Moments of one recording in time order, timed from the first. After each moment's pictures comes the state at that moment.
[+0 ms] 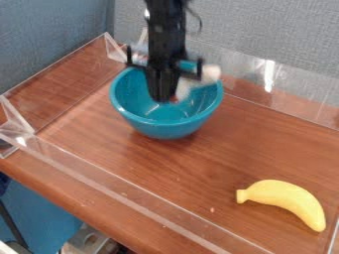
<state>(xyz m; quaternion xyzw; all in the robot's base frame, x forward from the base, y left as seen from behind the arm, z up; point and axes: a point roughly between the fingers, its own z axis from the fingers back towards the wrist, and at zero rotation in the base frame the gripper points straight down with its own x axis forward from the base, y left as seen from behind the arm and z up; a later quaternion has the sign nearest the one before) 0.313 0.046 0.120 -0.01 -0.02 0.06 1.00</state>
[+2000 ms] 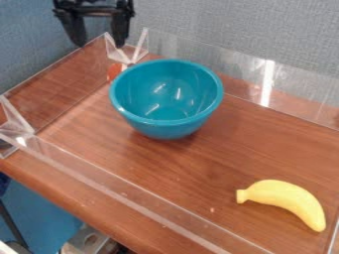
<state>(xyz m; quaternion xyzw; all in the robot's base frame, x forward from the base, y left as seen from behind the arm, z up) 0.311 0.116 0.151 -0.02 -0.06 0.16 0.99</state>
